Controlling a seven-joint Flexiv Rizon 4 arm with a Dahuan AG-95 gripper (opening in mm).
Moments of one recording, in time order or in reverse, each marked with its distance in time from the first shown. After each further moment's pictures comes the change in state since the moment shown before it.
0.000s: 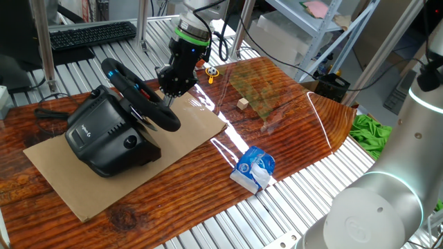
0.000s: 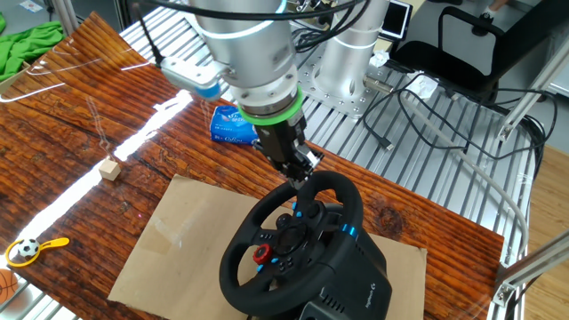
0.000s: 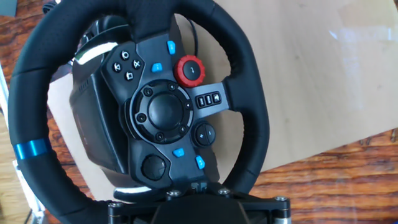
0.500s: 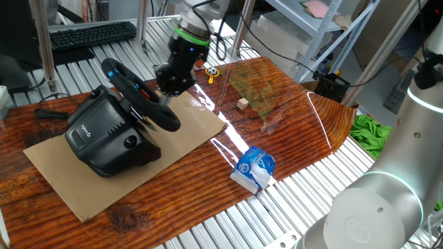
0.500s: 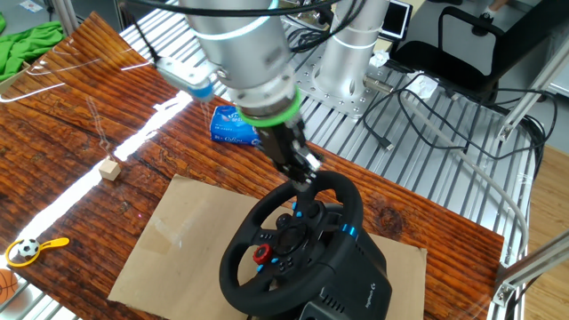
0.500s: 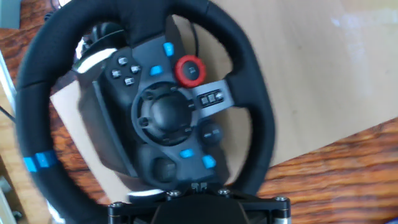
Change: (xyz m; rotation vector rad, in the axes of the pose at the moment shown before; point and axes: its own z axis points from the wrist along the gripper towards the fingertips) arm 0.002 0.022 0.005 -0.030 -0.001 0.092
